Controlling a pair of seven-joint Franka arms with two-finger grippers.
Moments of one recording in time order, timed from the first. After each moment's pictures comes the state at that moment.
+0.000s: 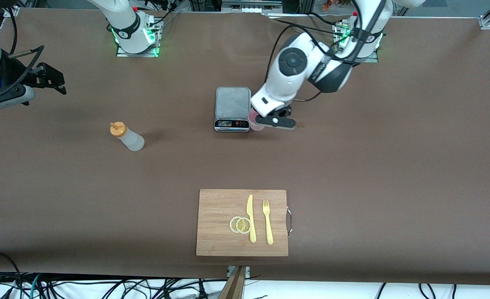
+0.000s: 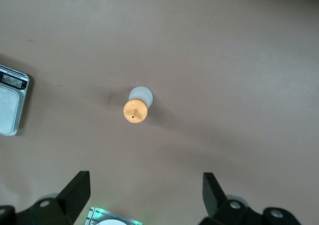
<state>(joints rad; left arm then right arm) -0.74 0.36 -0.03 -1.86 -0.15 2.22 -0.60 0.27 0.03 -0.21 -1.56 -0.02 1.50 -0.29</state>
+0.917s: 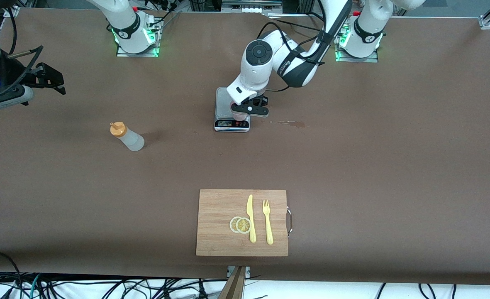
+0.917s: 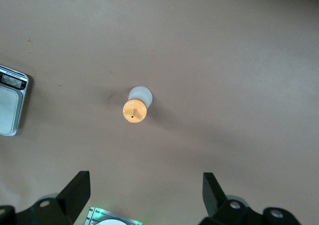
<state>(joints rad) -0.85 0.45 -0.03 -1.85 -0.15 2.32 -0.70 0.27 0.03 -0.21 -1.56 -0.02 1.50 -0.29</state>
